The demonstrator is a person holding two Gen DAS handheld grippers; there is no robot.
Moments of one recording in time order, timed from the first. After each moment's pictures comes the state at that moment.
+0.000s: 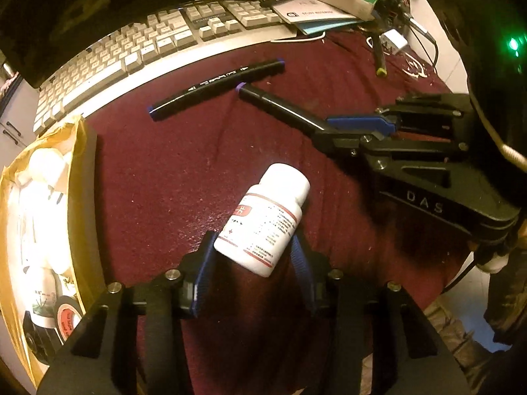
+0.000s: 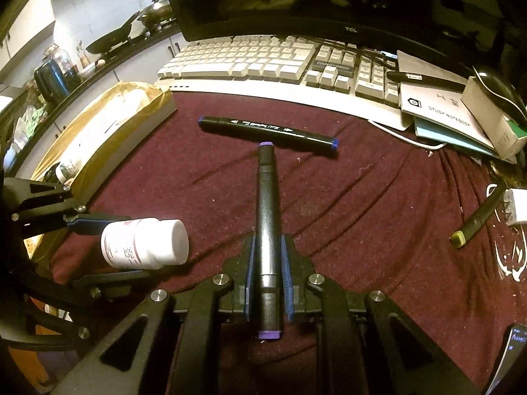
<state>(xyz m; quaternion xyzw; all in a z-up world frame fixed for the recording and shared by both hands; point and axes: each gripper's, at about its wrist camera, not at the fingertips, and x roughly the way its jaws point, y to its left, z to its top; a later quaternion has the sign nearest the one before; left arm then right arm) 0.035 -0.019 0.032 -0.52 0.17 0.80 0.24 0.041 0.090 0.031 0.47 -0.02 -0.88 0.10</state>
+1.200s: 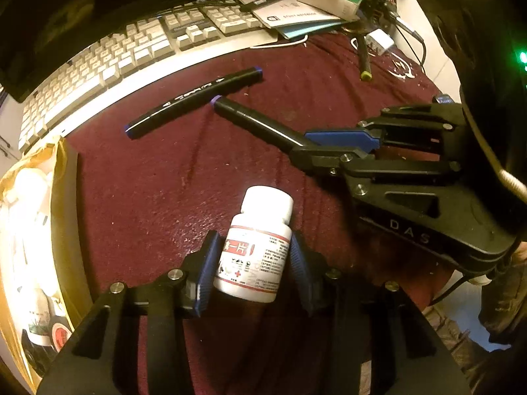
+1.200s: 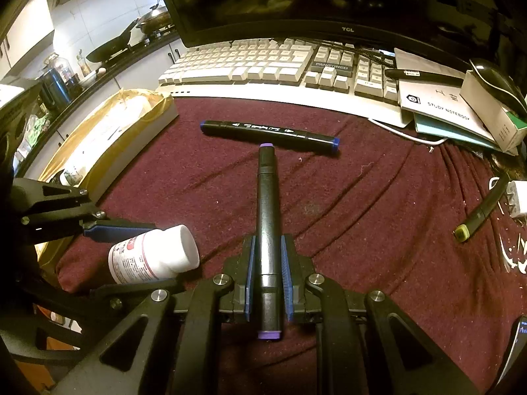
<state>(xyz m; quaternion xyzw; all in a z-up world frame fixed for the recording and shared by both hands) 0.034 -0.002 0.030 -0.52 0.17 0.79 0.27 0.044 0.092 0.031 0.46 -0.03 -0.88 0.11</state>
